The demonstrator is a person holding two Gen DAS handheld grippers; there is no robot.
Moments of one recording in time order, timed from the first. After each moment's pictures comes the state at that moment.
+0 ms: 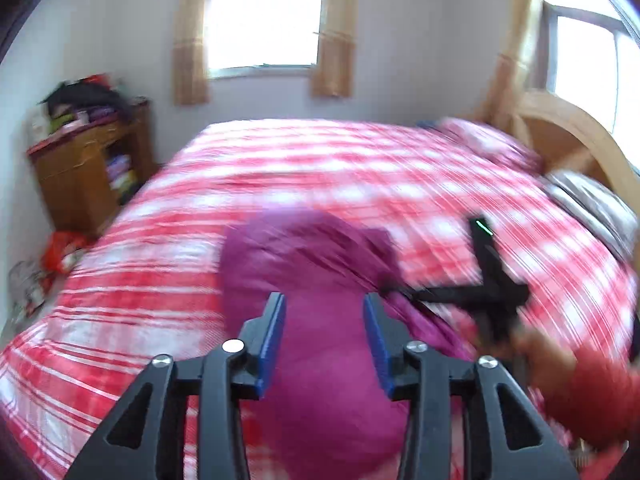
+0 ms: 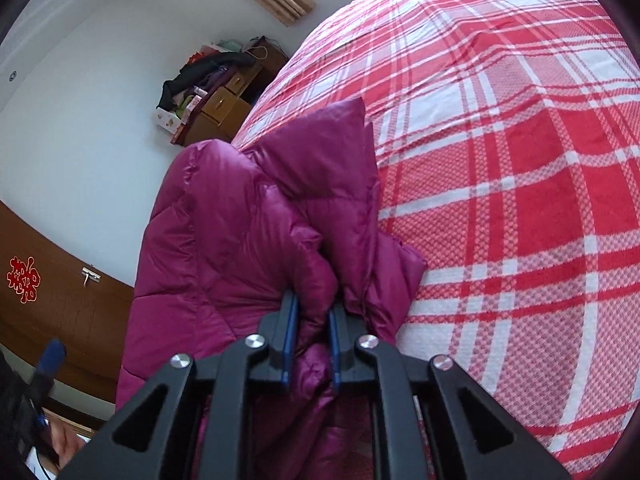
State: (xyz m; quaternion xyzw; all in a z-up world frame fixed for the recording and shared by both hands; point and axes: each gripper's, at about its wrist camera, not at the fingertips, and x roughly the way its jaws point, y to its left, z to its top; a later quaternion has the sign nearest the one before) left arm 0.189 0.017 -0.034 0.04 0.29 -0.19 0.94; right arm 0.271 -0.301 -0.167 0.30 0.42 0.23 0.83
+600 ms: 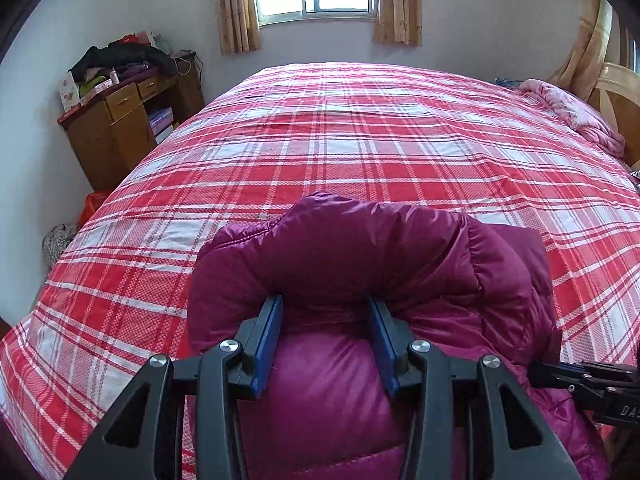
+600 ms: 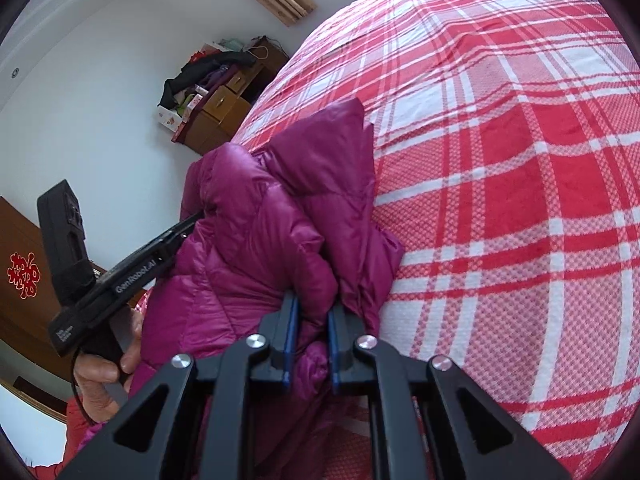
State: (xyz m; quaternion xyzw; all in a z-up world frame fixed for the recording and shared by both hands) left arm 0.322 -0.036 -0.122 0.08 0.38 -0.09 0.92; right arm 0.250 -0.320 -0.169 0.29 0.42 0.23 0.83
